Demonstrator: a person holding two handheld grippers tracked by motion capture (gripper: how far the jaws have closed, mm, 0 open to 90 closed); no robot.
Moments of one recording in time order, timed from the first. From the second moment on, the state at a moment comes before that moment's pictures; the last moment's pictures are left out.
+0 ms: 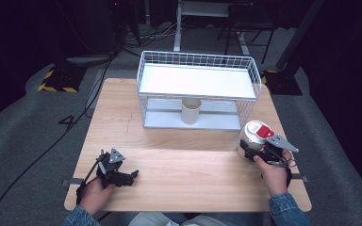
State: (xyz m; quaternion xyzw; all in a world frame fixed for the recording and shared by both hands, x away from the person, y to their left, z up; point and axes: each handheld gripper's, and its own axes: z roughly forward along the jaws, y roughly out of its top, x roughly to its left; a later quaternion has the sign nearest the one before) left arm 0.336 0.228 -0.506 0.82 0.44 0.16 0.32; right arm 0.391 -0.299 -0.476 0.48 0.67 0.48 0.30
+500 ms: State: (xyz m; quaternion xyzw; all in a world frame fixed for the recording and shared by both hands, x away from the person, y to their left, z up) left arm 0.336 0.228 -0.506 0.82 0.44 0.16 0.32; right arm 0.390 -0.294 -0.481 0.48 0.66 0.48 0.32
